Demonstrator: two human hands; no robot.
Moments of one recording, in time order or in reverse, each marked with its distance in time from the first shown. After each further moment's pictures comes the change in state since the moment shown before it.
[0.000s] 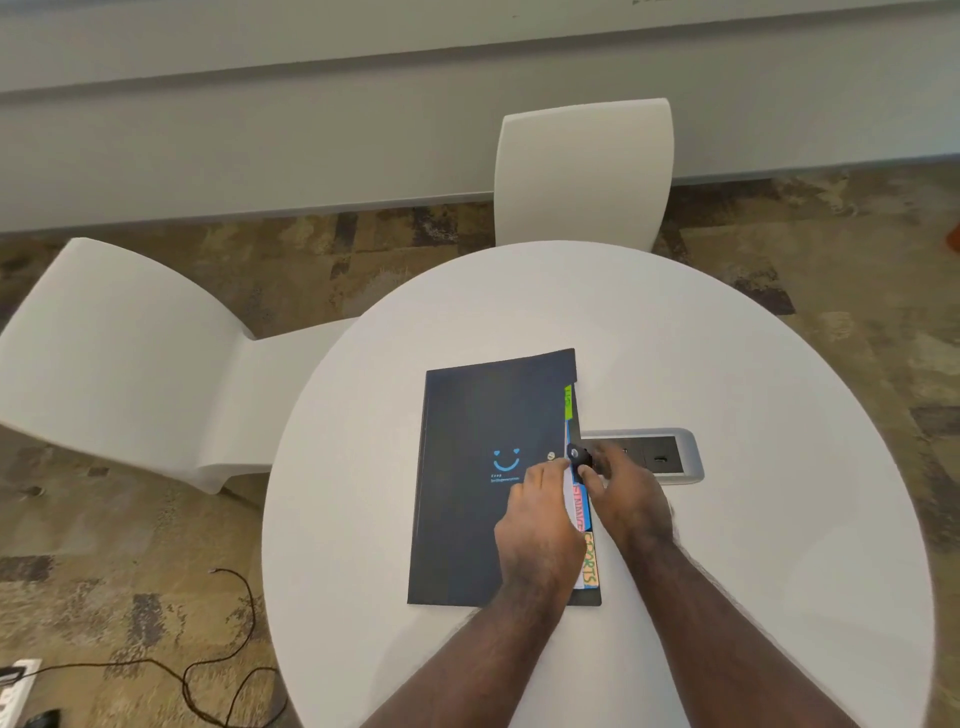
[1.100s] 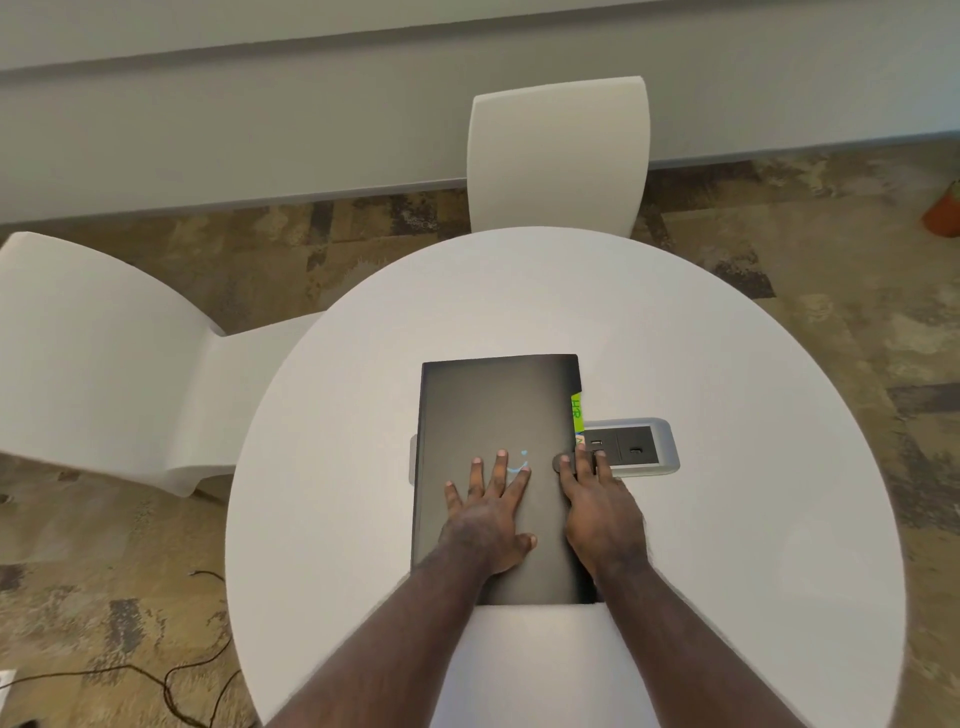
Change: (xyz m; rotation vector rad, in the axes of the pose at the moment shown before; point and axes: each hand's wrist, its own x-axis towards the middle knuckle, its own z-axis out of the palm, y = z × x) left_hand 0.047 -0.061 0.027 0.559 -0.479 0.157; right_hand -0.002 0.032 0.025 -0.631 -0.129 -0.253
